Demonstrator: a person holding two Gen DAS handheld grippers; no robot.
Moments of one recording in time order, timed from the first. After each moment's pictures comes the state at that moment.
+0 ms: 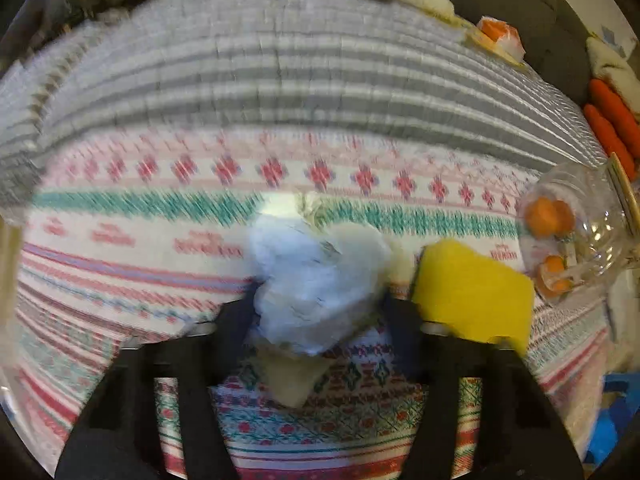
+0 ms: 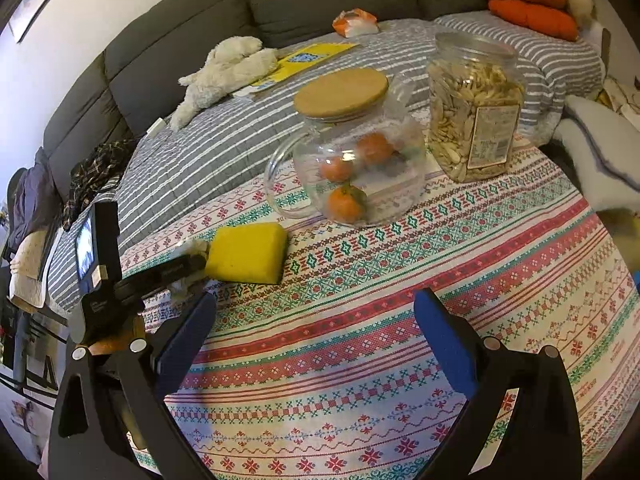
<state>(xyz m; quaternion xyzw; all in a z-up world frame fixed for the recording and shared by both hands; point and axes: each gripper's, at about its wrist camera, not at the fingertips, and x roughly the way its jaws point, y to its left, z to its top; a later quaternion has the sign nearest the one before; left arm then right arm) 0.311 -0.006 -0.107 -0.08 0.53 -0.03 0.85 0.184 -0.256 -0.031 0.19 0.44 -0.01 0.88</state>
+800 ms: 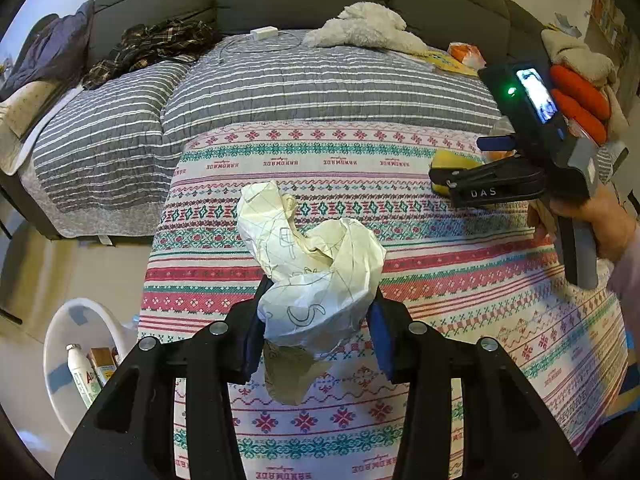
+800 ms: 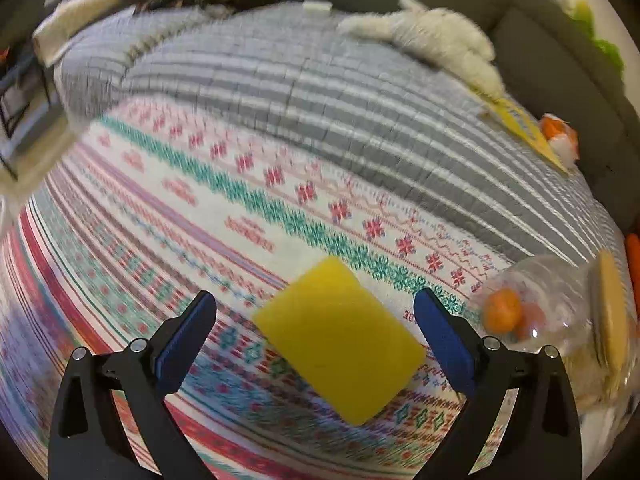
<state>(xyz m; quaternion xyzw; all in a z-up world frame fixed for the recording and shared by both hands) 0.131 0.073 -0.042 -0.01 0.45 -0.03 0.89 0.306 -0.105 -0.083 -0.21 0.46 0.18 0.84</state>
